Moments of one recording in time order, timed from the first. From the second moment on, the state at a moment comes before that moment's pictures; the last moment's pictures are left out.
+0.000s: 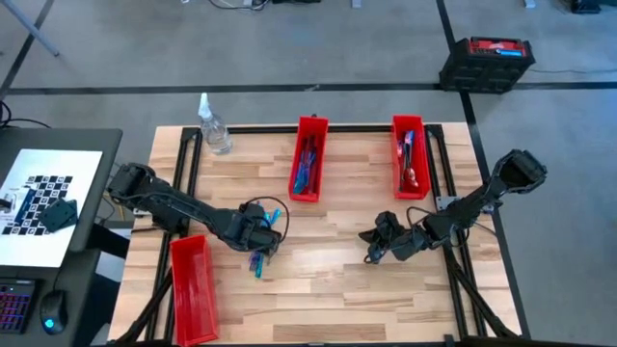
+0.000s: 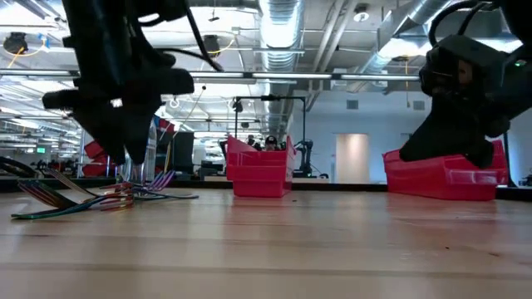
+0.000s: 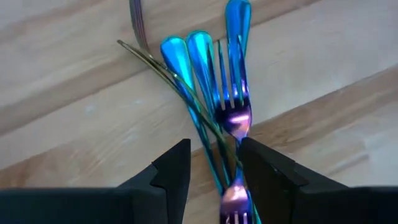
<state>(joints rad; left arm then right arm) -0.32 1.60 0.99 -0.85 -0.37 -1.51 0.51 1.36 0.38 0.24 0.62 1.05</state>
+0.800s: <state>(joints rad) -0.27 1.62 0.82 -0.66 -0.36 -1.69 0.44 1.36 0.38 0.06 0.60 0.83</state>
